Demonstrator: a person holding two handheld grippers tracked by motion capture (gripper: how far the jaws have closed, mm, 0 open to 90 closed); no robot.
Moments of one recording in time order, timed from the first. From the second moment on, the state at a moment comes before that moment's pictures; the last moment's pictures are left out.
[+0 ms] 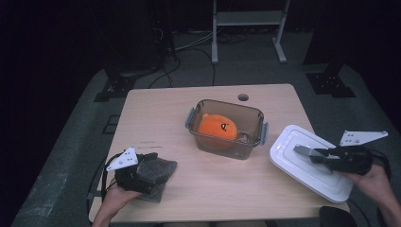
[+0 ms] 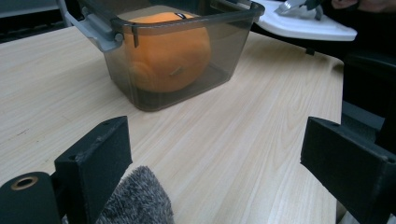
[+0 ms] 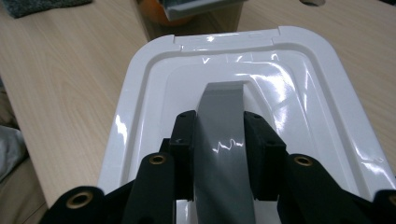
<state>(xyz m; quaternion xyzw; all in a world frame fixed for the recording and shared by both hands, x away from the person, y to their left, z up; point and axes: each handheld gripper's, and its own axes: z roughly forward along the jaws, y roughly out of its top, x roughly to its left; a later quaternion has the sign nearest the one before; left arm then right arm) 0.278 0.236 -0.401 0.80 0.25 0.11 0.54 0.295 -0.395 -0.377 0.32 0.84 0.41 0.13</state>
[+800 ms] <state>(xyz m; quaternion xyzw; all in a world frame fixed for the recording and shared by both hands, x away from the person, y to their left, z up) 0.277 0.237 -0.400 0.80 0.24 0.11 0.54 0.300 -0.332 -0.292 0.21 0.87 0.43 0.13</state>
